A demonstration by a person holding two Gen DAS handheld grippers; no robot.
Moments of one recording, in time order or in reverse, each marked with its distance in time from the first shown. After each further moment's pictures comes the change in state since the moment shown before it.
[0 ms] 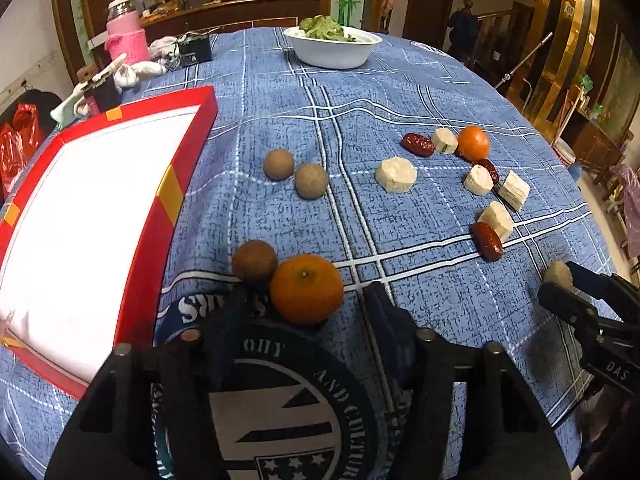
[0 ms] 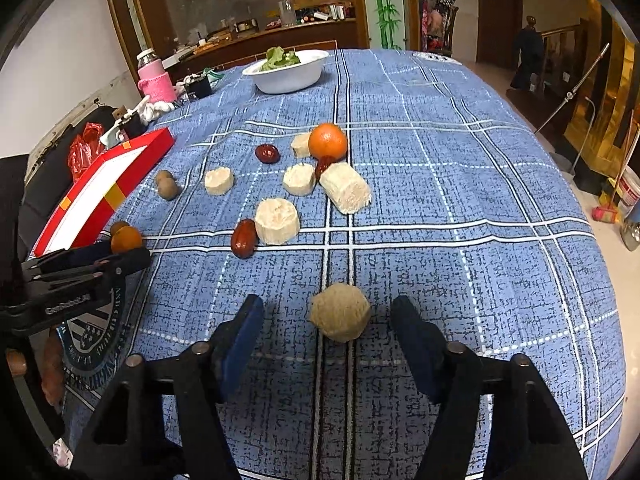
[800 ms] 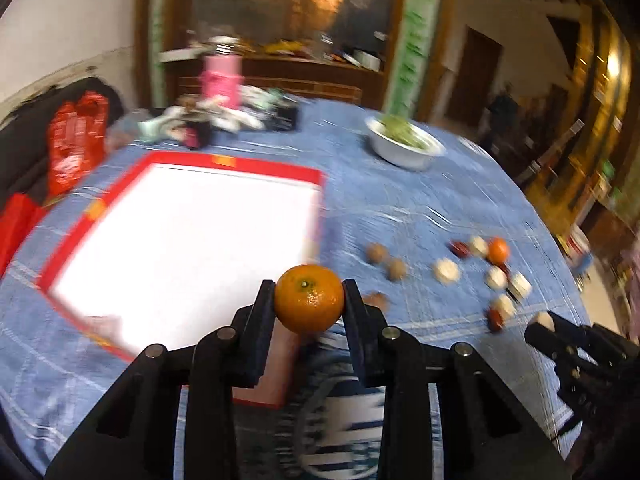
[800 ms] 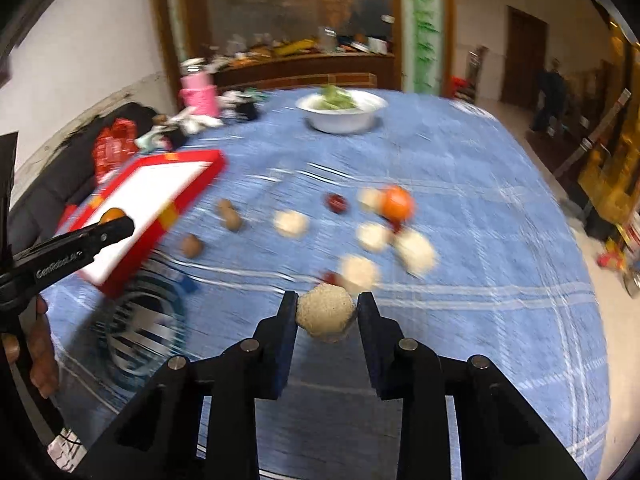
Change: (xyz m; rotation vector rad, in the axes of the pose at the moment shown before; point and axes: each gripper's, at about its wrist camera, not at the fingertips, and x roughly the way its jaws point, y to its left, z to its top) left arm -0.078 0.088 0.003 -0.236 -0.241 0.076; right arm -0.033 0.071 0.024 -0.143 -0.113 0.052
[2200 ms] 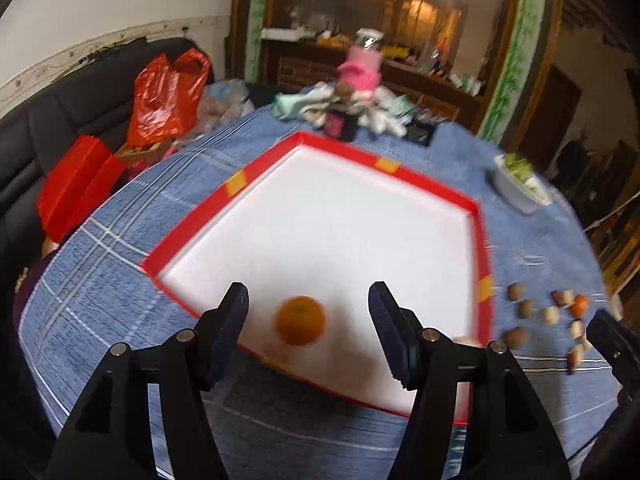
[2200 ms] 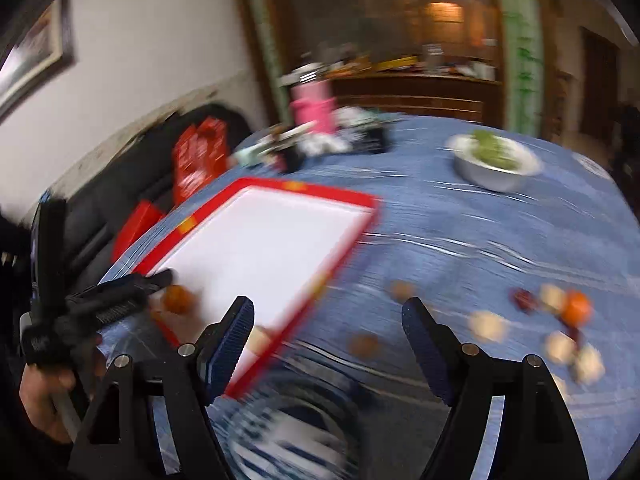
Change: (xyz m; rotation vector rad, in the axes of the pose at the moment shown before) left arm 0.002 0.115 -0.004 -0.196 0.002 0.159; right arm 0.038 0.094 0.059 -0.058 -0.056 0.230
